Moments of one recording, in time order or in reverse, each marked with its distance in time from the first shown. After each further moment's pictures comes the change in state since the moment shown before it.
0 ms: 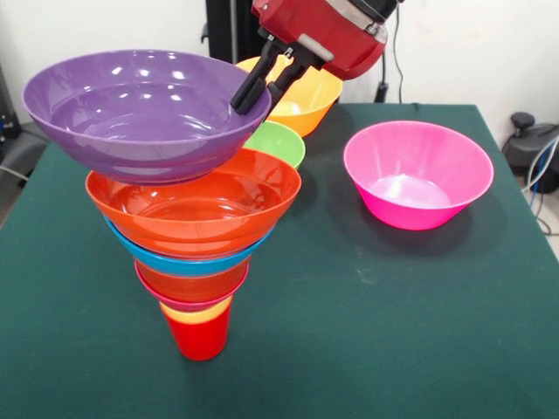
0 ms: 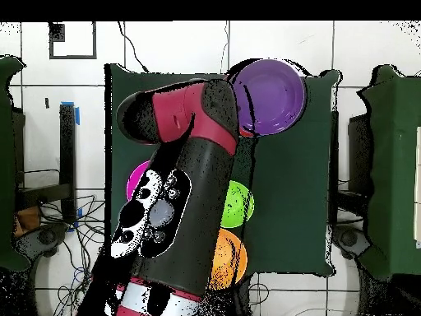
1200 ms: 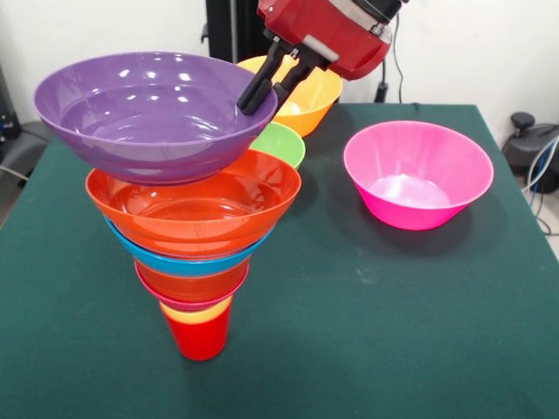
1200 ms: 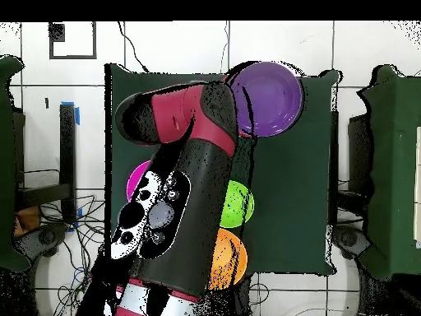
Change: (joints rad) arm 0.004 -0.003 0.000 0.015 0.017 0.000 0.002
